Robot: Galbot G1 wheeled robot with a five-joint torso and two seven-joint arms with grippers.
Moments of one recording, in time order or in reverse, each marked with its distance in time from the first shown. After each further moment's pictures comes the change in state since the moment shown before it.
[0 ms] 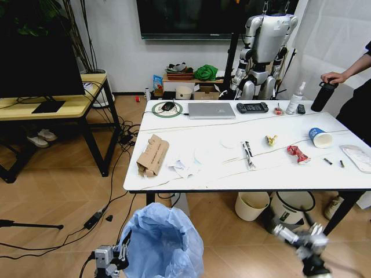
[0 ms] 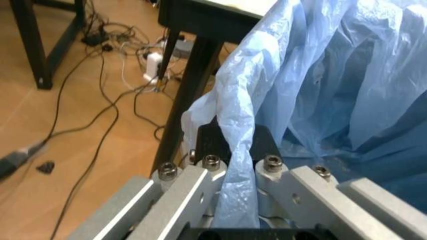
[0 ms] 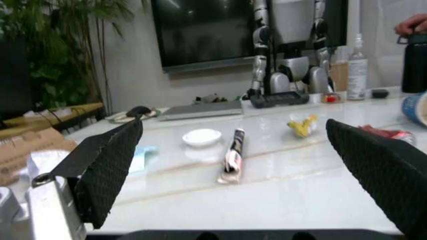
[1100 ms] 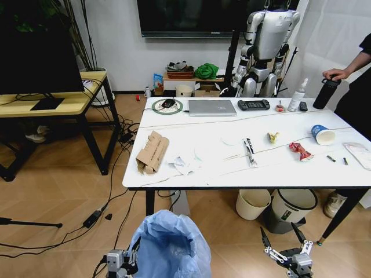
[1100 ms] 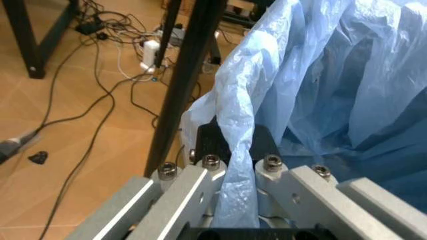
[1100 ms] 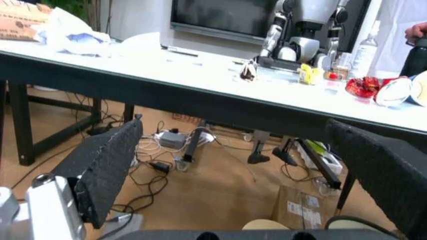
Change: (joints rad) left arm -0.045 0.071 0.078 0.098 -0.001 -0.076 -0.060; right arm -0.052 0.330 0.090 -0.224 -0.439 0.346 -0.234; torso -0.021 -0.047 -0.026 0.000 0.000
